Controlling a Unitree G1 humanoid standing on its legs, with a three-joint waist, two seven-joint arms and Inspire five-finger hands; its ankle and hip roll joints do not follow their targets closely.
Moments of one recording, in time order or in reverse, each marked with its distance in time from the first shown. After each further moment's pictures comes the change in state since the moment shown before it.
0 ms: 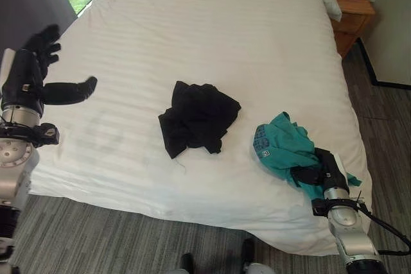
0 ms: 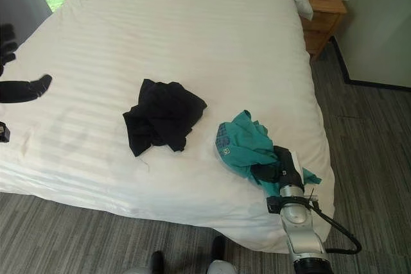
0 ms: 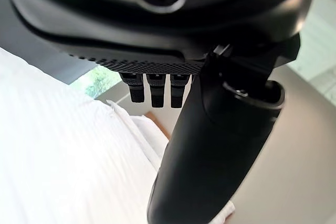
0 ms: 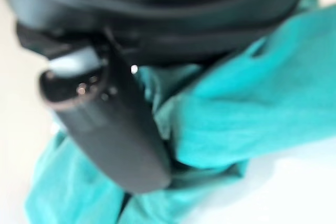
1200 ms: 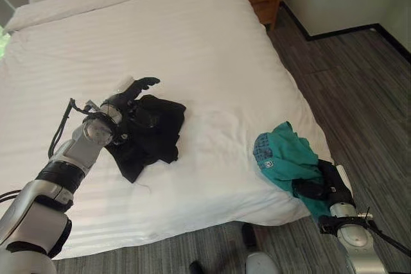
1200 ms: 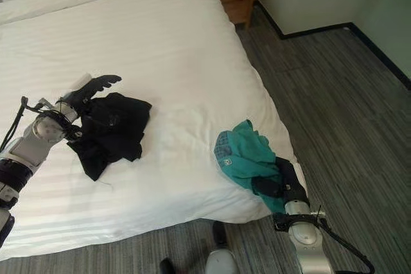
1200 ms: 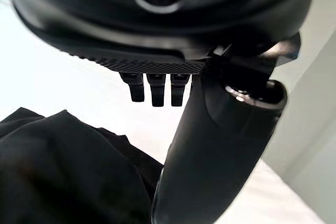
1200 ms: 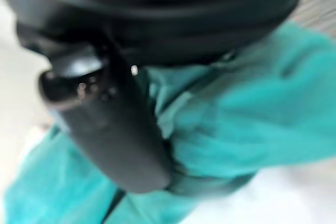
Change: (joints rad) left arm -0.526 -0.290 -0.530 0.386 0.512 0.065 -0.020; right arm 0.197 -0.001 -0.064 -0.070 0.012 -0.063 0.057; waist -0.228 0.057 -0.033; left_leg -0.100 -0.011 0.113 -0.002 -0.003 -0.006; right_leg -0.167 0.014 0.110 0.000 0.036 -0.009
